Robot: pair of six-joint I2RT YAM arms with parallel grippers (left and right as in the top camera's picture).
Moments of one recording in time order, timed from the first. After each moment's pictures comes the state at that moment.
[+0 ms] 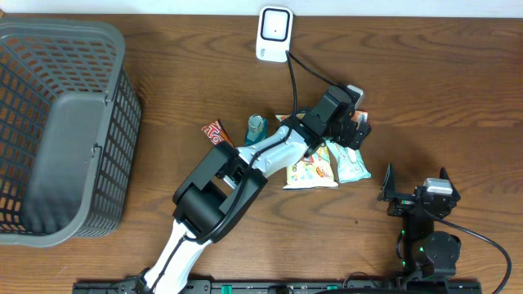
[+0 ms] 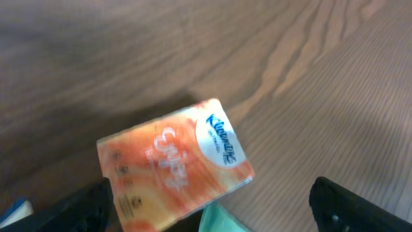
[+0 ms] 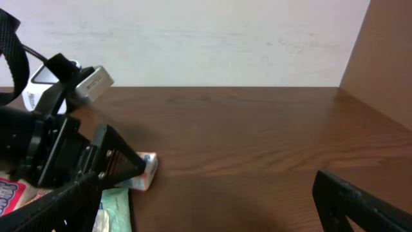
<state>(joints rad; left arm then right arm) -0.78 2.24 1.51 0.04 0.20 -0.30 0.00 0.01 0.01 -0.06 0.12 -0.02</state>
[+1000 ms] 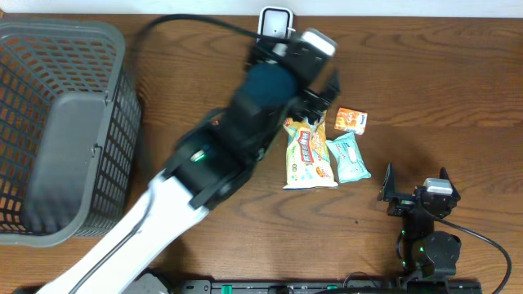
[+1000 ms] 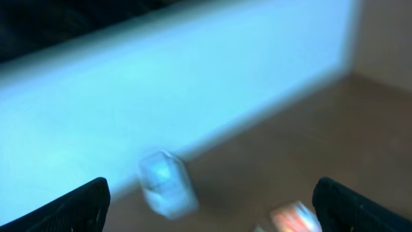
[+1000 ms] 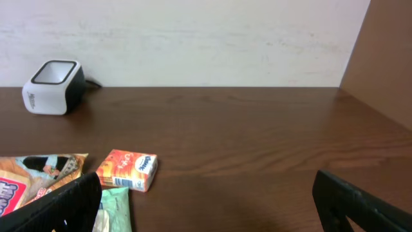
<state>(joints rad) -0.78 1.35 1.51 -0.32 -0.36 0.14 0.00 0.01 0.01 -0.06 0.12 -0.02</state>
